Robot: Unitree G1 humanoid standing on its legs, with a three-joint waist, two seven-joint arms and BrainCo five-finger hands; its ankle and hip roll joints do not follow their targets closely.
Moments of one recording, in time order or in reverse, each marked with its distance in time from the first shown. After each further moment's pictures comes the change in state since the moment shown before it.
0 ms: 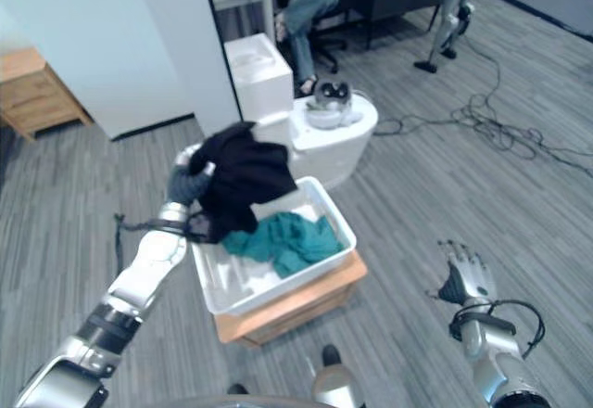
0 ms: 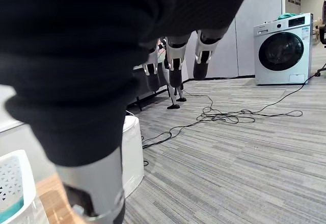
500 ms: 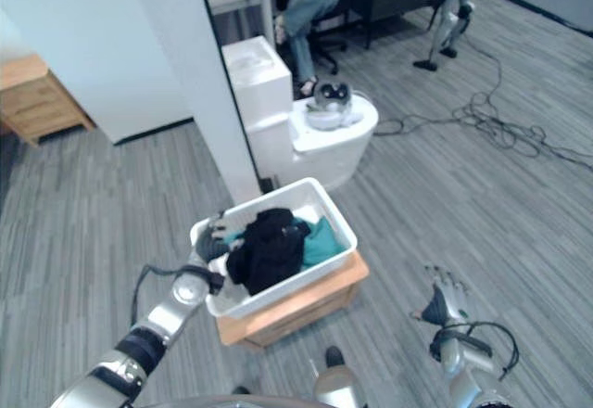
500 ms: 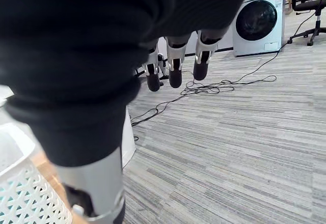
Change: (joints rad) left arm 0.081 -0.069 0.018 0.406 0.157 0.097 0.022; right arm 0.036 0.110 0.038 0.125 0.077 0.035 -0.030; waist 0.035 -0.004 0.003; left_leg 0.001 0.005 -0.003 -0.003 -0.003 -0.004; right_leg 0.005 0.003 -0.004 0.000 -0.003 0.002
